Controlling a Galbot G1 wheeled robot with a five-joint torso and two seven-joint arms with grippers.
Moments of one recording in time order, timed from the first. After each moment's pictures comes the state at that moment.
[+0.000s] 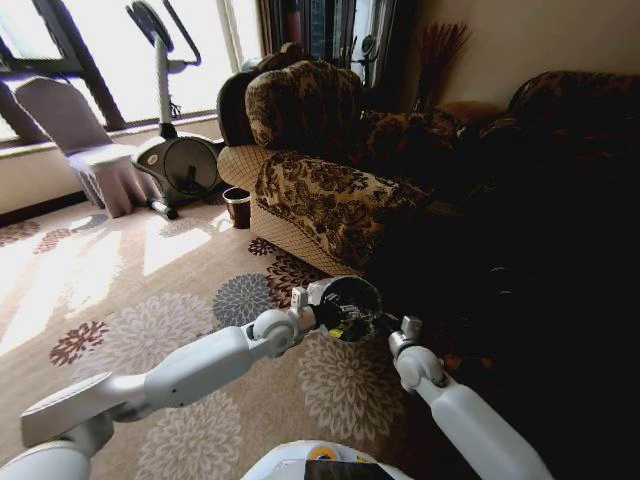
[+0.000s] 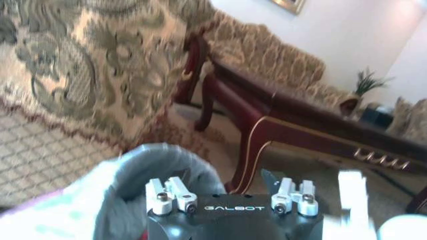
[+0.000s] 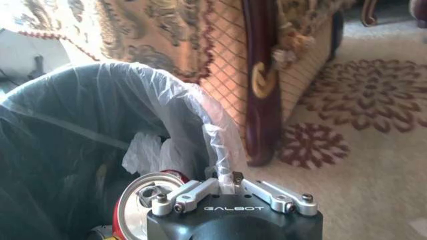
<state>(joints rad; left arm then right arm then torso) 0.48 -0.87 0.54 -1.83 -1.17 0.16 -0.01 -1.09 0.96 0.05 1.80 0.92 -0.21 0.47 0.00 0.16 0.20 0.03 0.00</state>
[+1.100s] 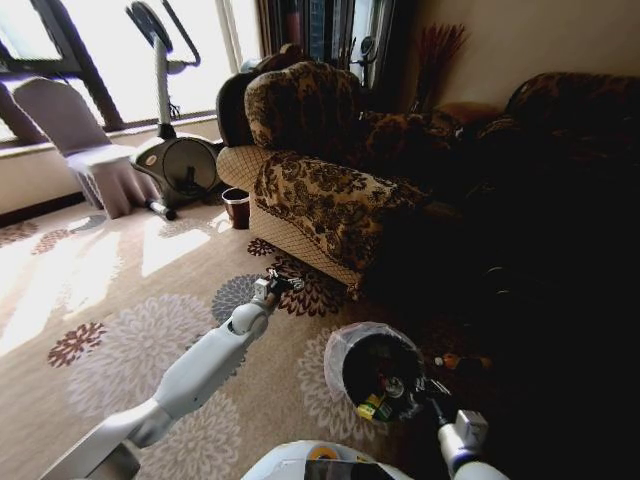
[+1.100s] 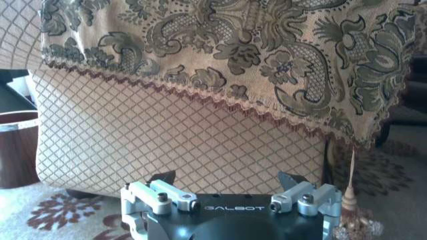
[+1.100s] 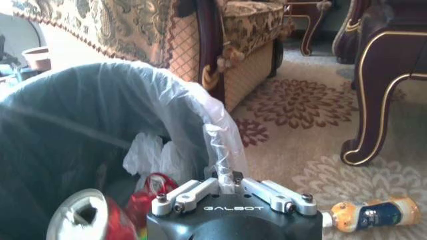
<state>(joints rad) 0.73 -1.06 0.11 -1.46 -0.60 0.06 -0.11 -1.92 0.99 0.41 2.22 0.53 -0.05 0.47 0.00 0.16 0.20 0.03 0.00</state>
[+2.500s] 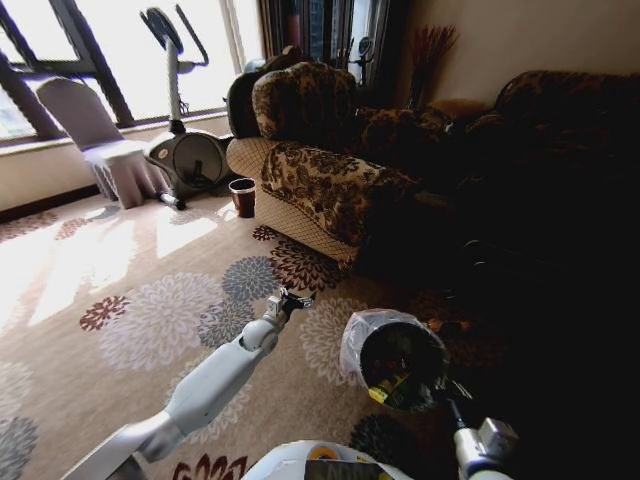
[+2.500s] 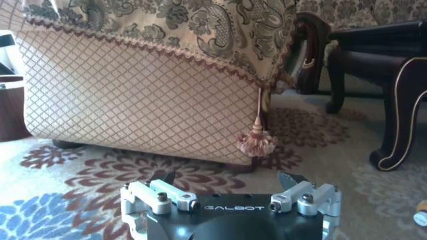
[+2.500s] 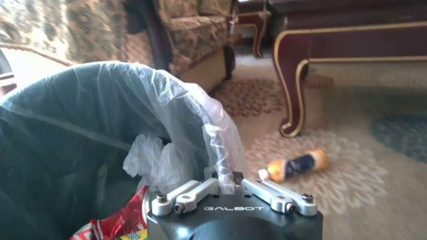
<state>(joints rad) 0.77 -1.10 0.16 -1.42 -0.58 0.07 -0.11 -1.96 1.10 0.52 2.21 0.58 0.02 0.45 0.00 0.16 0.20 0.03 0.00</state>
